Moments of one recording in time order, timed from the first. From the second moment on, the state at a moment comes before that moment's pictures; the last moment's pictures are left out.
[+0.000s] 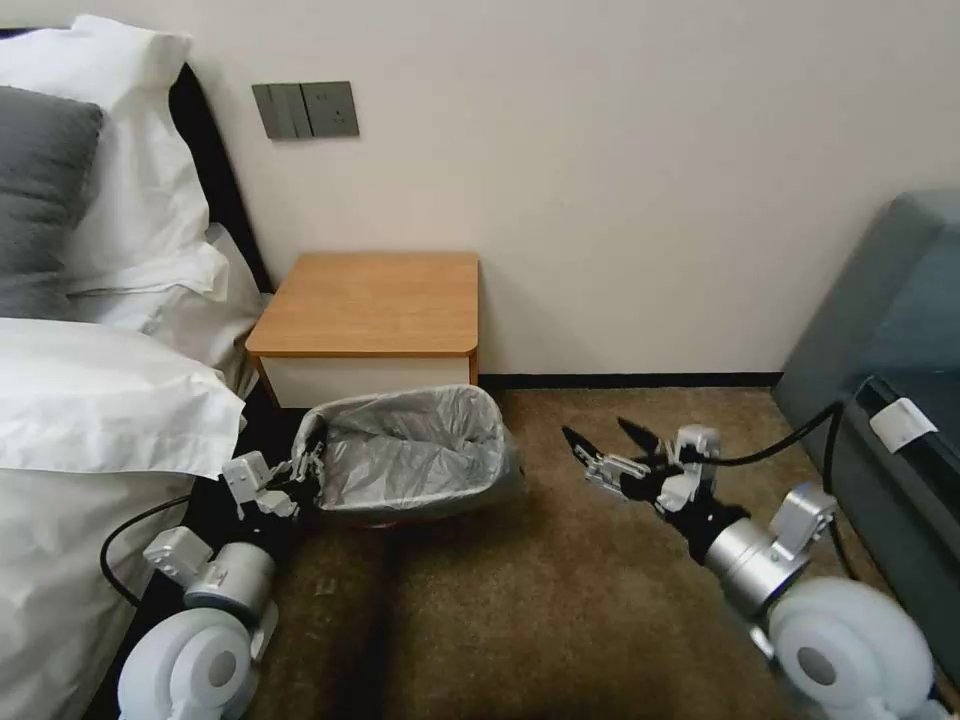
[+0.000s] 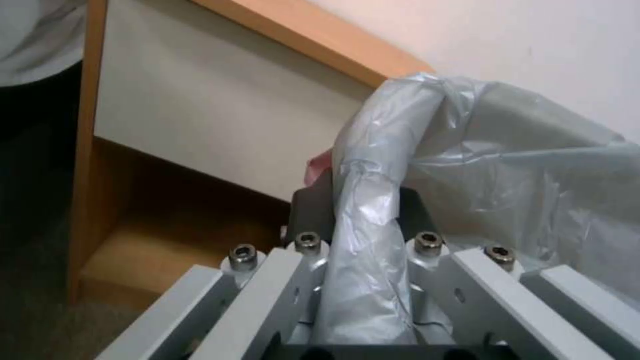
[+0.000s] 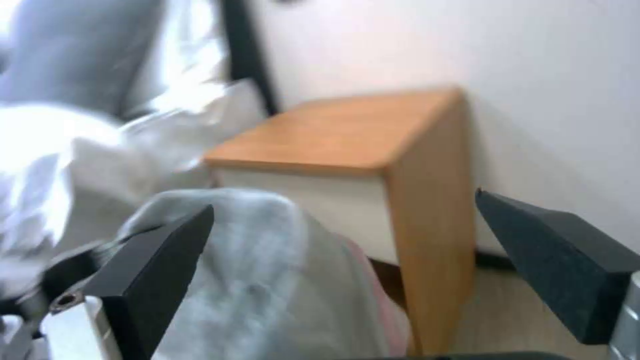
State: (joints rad) left arm 1.59 -1.27 -0.64 -2.18 -0.76 0.20 -0.05; right arm -1.43 0.93 0.47 2.40 0.73 -0.39 -0.13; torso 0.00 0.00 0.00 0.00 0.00
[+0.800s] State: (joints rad) left arm 1.62 -1.27 -0.59 -2.20 -0.48 0.14 0.02; right arm -0.63 0.83 -0.35 2.20 0.42 -0.47 -0.28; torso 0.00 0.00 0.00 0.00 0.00
